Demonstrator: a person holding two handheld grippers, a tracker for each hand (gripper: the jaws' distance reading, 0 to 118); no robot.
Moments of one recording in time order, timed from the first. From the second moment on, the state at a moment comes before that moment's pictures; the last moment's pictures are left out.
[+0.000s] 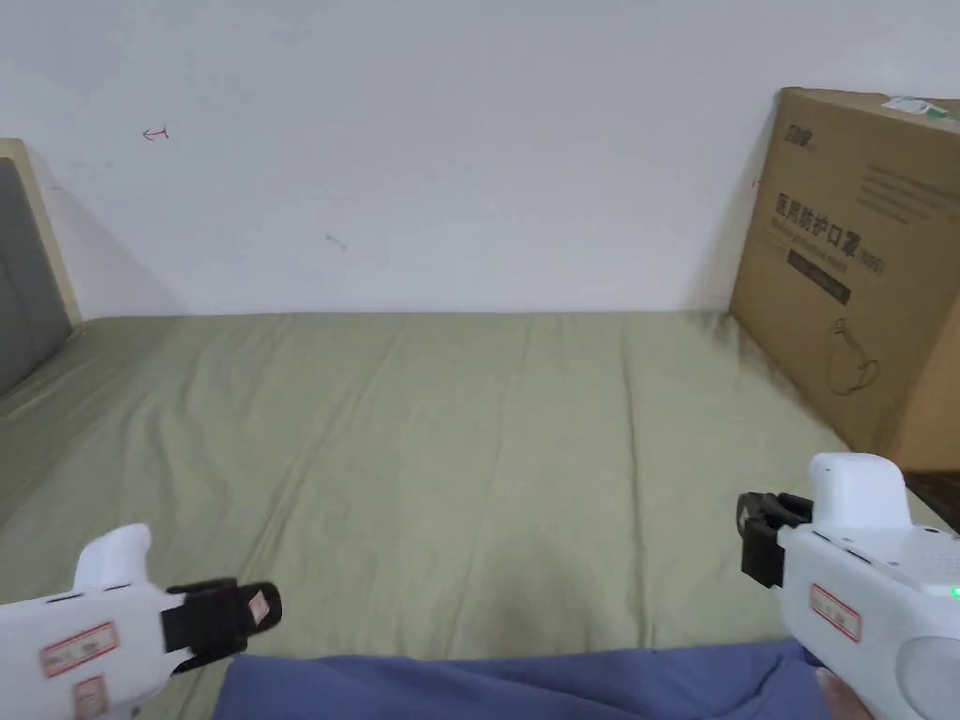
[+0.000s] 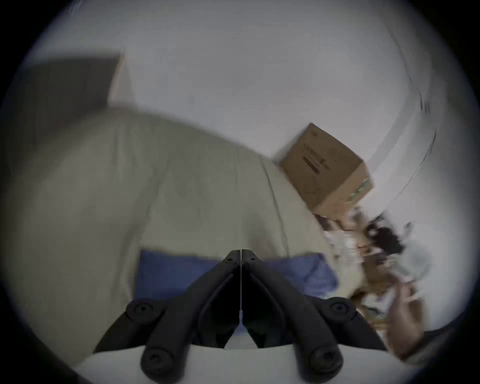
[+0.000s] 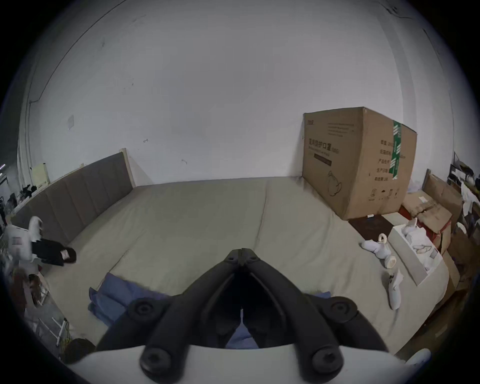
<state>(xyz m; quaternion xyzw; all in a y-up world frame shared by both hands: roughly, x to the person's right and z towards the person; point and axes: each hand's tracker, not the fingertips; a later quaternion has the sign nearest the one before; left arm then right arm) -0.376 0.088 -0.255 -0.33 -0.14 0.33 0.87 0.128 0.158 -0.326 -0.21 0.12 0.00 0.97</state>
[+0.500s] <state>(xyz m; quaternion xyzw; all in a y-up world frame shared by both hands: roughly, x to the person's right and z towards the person) -0.449 -0.067 -0.301 -0.40 -0.20 0.54 0.71 0.121 0.132 -0.354 -0.26 0.11 0.01 0.96</state>
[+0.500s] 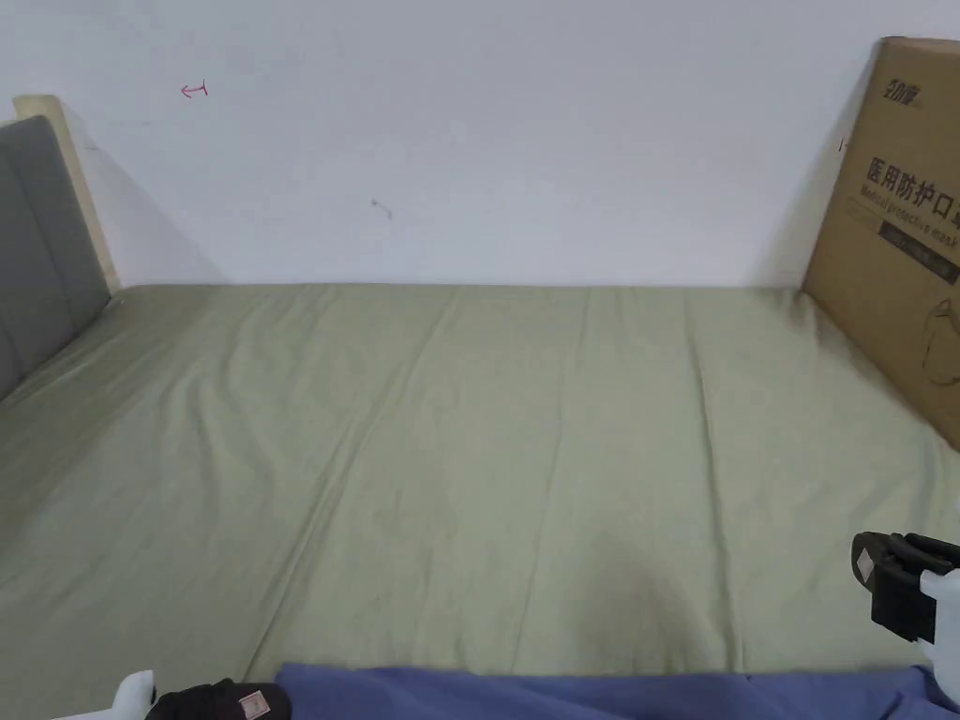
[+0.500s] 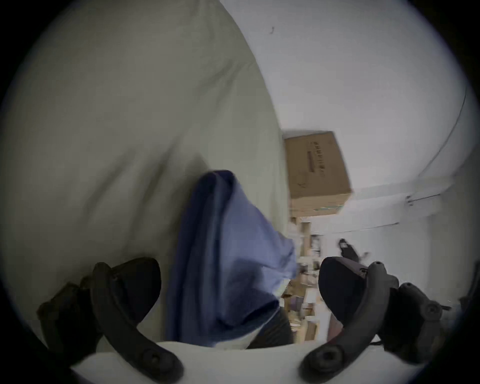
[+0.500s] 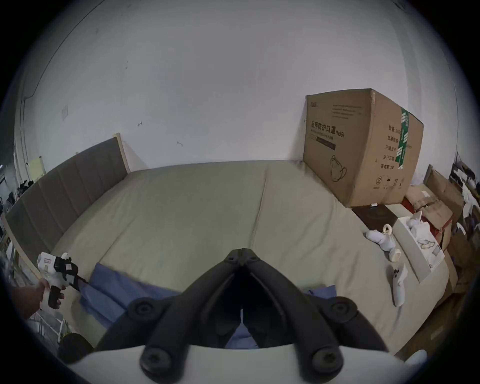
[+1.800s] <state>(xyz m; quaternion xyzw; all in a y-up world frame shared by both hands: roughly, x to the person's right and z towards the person) -0.223 0.040 -0.341 -0.52 -0.13 0.20 0.82 0.139 0.140 -0.303 -0.27 0.16 -0.01 0.95</state>
